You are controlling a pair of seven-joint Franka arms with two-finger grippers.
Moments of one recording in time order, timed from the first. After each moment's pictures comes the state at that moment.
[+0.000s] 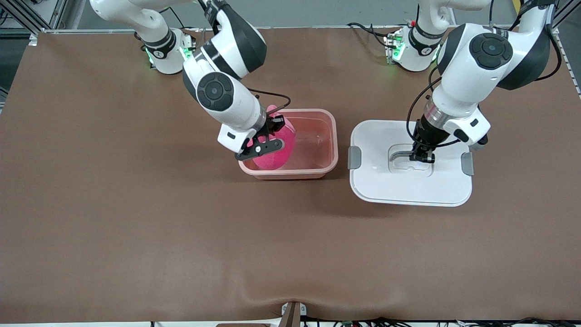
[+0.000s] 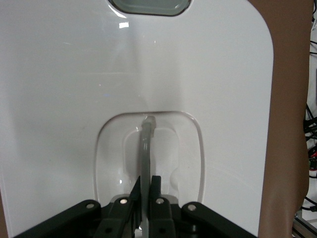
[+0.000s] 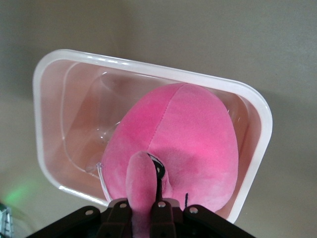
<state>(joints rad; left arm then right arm) -0.31 0.02 -0.04 -1.99 0.04 2.17 -1.84 0.66 0.44 -0.01 -1.49 0.30 1.85 0.34</state>
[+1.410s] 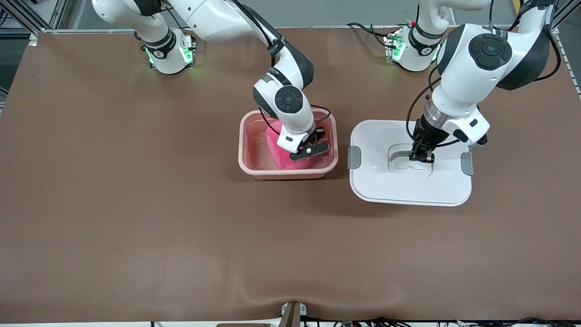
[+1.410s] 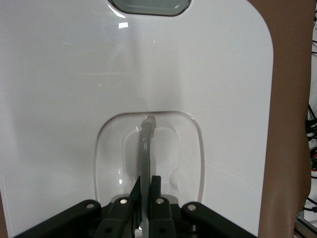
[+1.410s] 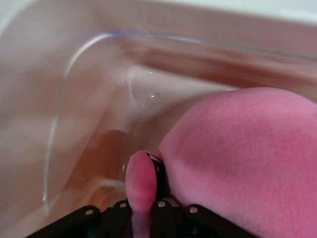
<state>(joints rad) -0.31 0.02 -0.04 -2.00 0.04 2.17 -1.84 0.89 0.73 -0.01 -1.49 0.25 2.29 0.46</state>
